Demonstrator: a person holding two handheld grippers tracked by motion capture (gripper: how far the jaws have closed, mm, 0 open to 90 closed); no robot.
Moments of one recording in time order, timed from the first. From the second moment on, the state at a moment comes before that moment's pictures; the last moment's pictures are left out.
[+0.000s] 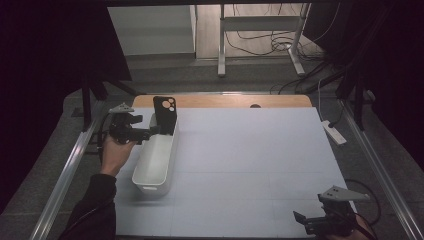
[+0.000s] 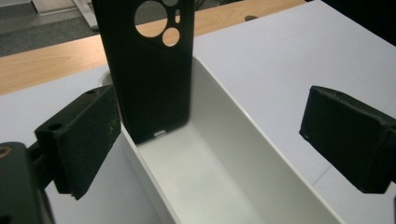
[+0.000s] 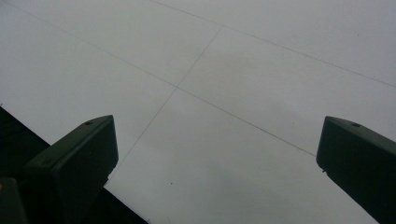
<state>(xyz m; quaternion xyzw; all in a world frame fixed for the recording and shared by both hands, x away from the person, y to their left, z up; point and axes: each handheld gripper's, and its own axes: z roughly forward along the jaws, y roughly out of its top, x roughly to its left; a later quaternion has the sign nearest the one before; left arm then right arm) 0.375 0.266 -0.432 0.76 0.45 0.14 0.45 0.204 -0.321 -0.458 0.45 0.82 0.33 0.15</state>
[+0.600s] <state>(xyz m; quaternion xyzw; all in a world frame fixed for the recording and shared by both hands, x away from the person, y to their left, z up) 0.351 0.254 -0.433 0.76 0.43 0.11 0.47 0.204 -0.321 -0.458 0.45 0.82 0.33 0.15</state>
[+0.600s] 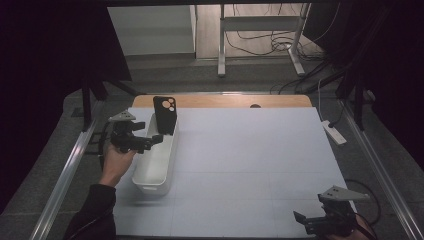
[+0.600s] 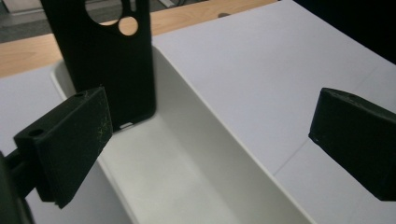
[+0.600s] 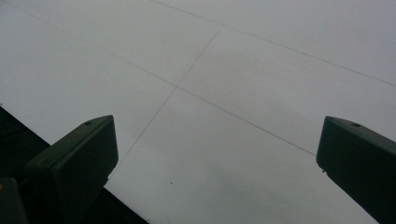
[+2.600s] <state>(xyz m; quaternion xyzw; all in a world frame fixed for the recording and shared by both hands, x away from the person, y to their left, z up) 0.250 0.244 -0.449 0.77 0.42 0.14 0.45 0.203 -0.320 -0.457 0.44 0.82 0.34 0.14</state>
